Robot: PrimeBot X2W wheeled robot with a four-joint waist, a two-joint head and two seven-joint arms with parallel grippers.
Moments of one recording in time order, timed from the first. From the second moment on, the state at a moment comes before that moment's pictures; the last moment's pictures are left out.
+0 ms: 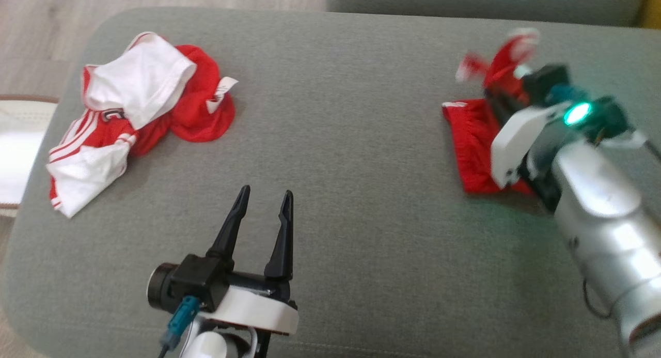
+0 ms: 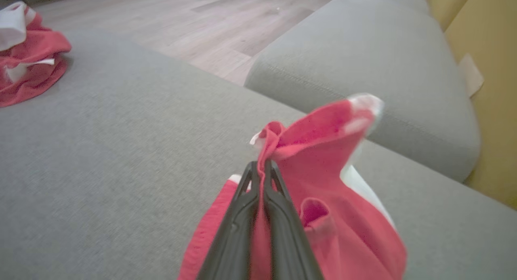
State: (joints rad) left arm -0.01 0.05 -0.43 -0.03 -0.21 0.14 -0.26; right arm -0.83 -0.26 0.57 0.98 0.32 0.13 0.00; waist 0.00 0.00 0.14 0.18
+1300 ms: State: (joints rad) left arm 0.05 0.05 -0.42 -0.03 -0.21 0.13 -0.26; right arm -0.26 -0.30 0.17 0.23 0.50 0.13 0.32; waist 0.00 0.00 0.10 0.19
